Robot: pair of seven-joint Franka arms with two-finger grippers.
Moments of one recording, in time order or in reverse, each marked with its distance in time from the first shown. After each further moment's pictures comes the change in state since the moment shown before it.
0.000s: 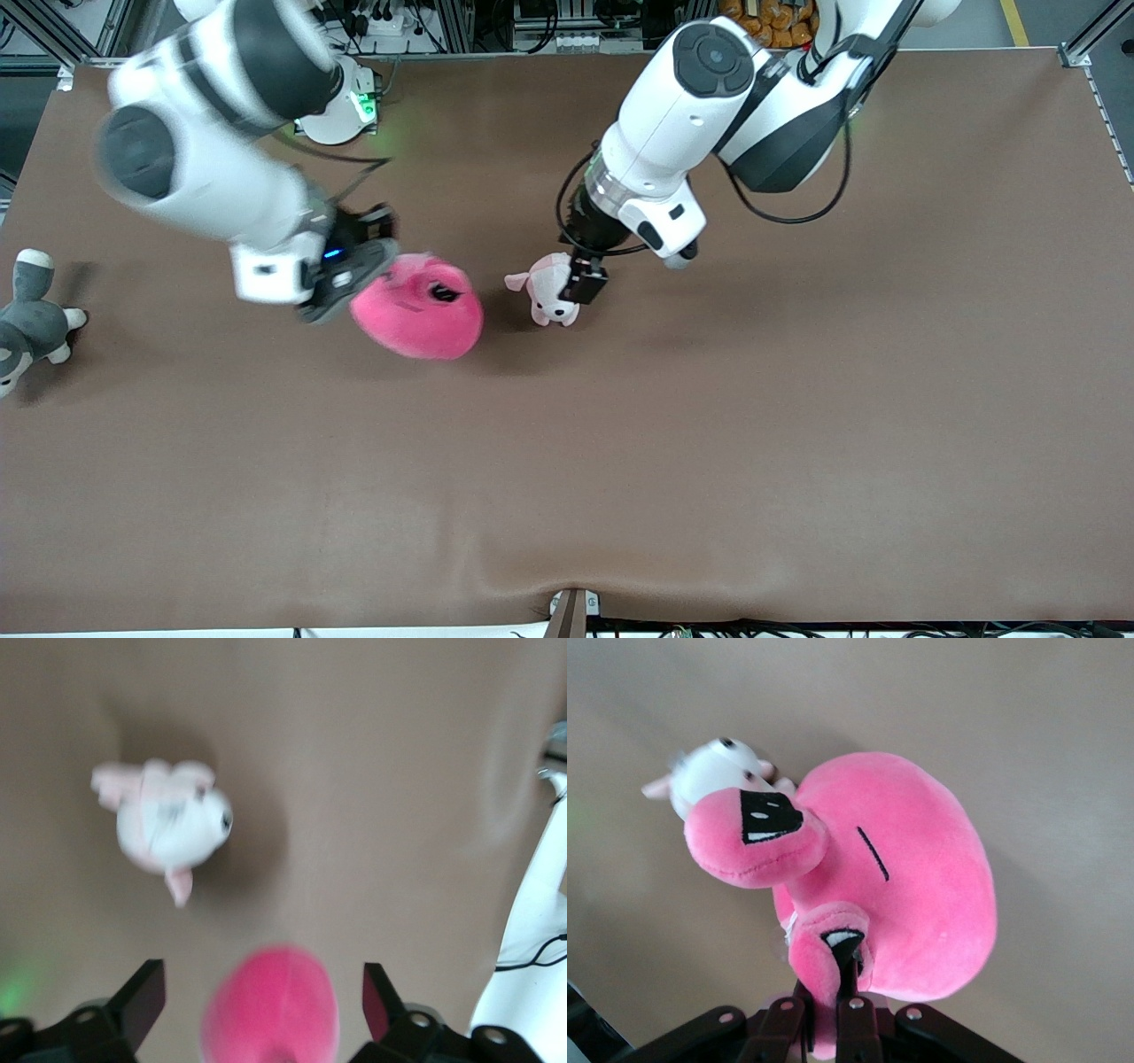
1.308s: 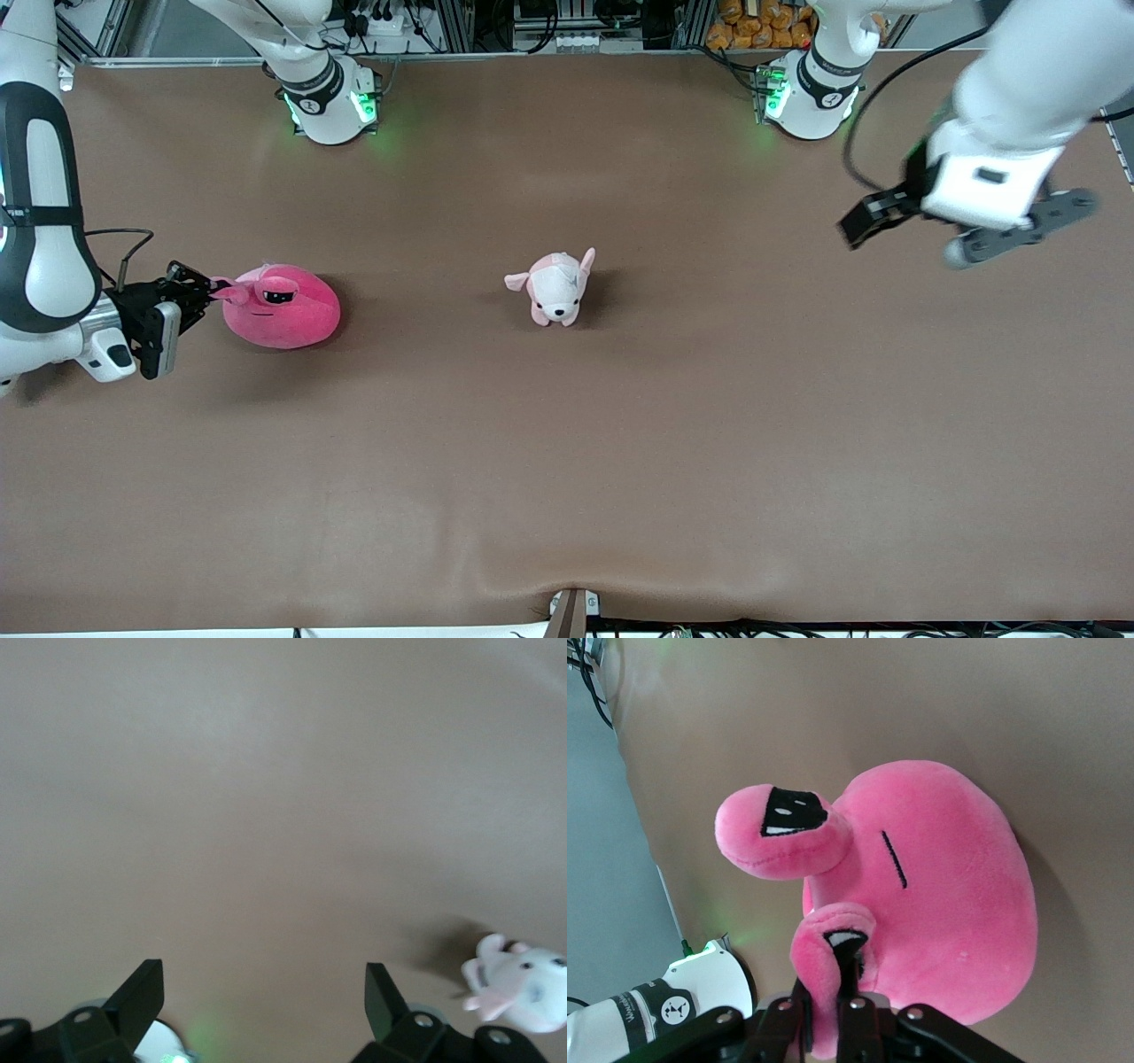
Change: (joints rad) left arm 0.424 -0.286 0.032 -0.008 0.178 -0.589 1.552; right arm -0.518 0.265 -0.005 -0.072 -0.009 -0.174 -0.824
